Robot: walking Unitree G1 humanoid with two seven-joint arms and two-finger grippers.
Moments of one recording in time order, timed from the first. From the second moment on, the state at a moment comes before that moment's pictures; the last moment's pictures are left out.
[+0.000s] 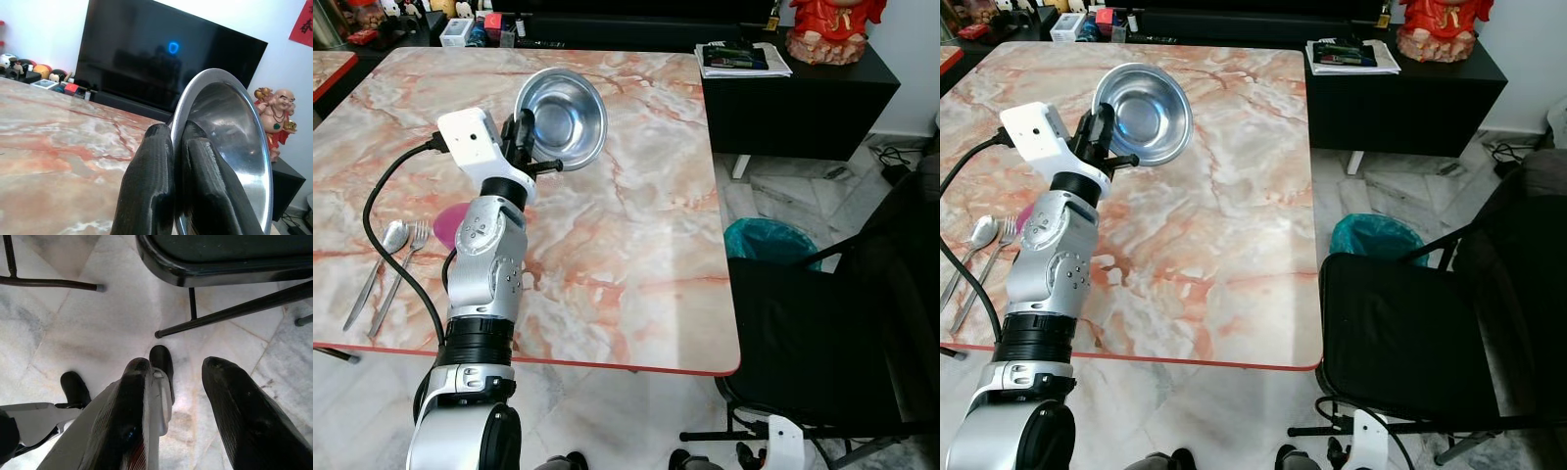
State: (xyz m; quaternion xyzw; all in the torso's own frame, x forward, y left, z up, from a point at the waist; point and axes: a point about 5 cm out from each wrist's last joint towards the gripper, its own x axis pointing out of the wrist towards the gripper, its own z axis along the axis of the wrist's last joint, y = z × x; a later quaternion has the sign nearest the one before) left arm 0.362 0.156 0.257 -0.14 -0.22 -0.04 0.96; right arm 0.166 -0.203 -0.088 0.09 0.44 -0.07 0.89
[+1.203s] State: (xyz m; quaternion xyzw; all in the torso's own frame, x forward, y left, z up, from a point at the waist) left arm 0.355 0.169 0.270 -0.12 -0.25 -0.02 0.96; right arm 0.173 -0.198 -0.086 0.09 0.43 -0.07 0.90
